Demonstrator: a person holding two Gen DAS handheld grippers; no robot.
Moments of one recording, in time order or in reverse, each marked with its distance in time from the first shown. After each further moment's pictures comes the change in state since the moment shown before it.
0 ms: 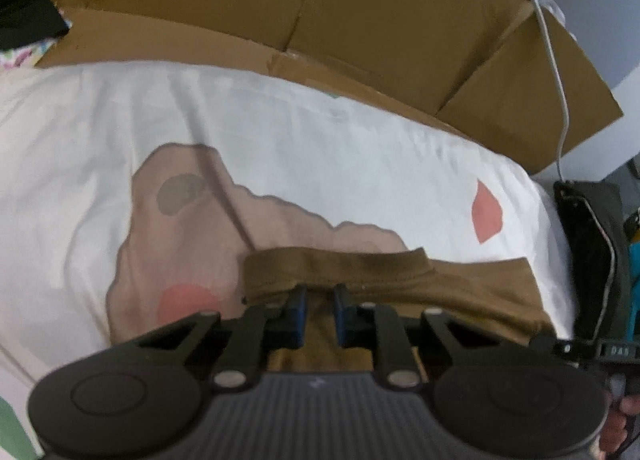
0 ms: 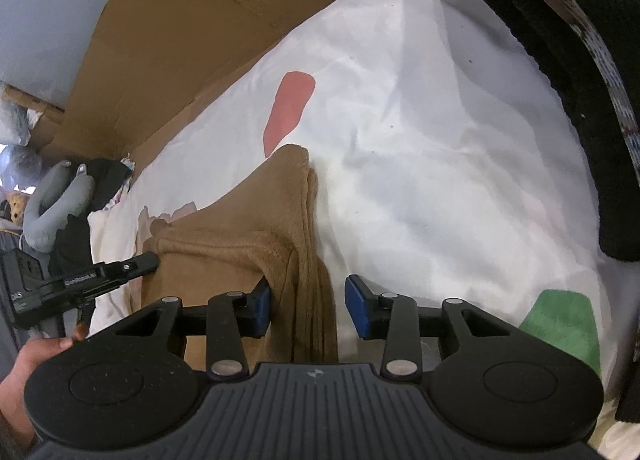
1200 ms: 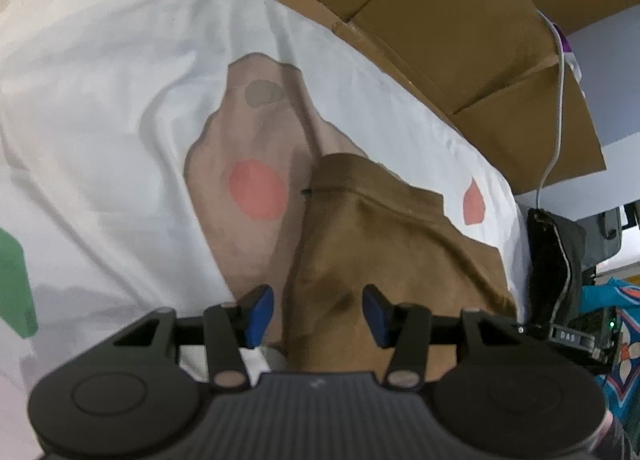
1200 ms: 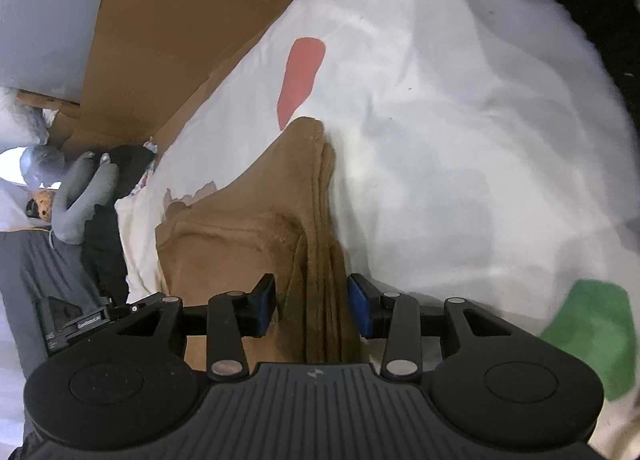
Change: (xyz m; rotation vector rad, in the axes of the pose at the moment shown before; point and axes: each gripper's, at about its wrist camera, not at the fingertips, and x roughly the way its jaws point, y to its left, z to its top) left arm -0.032 0.055 -0.050 -0.253 0.059 -0.134; right arm 0.023 -0.017 0.013 0.057 0.122 0.136
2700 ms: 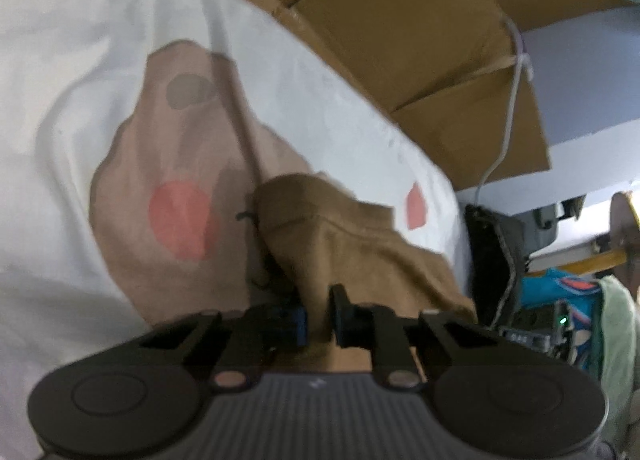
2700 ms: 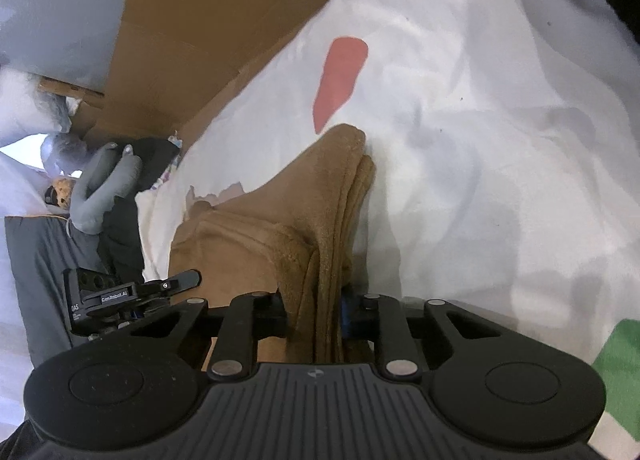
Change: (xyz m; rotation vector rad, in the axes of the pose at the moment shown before) left arm 0.029 0.004 0.021 0.036 0.027 -0.263; right arm 0.011 0.002 0.008 -0.063 -0.011 0.073
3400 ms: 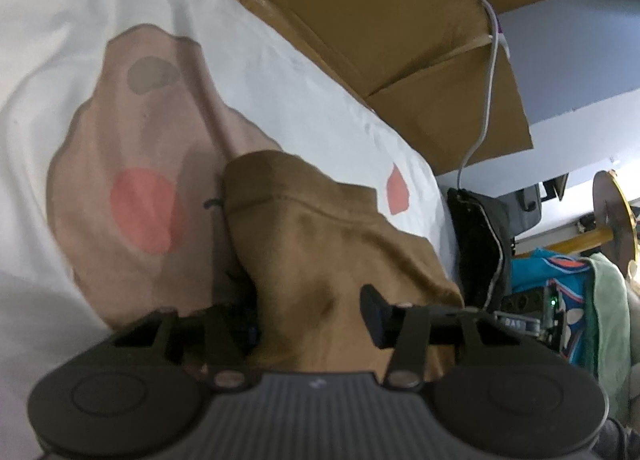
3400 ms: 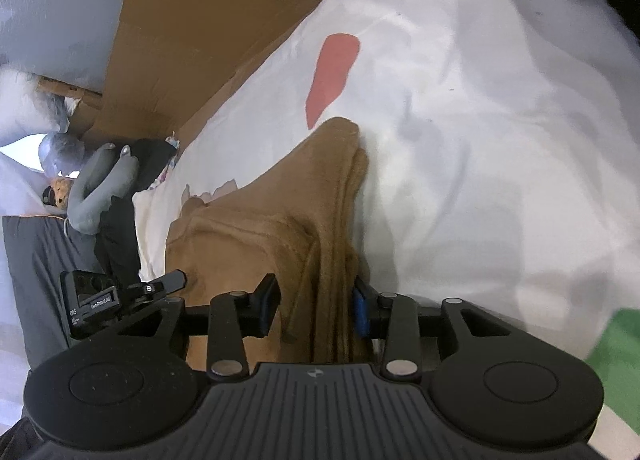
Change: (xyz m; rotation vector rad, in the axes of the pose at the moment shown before) left arm 0.021 0.001 -0.003 0.038 0.022 -0.044; right arm 0.010 -0.004 0.000 -0.019 0.012 -0.005
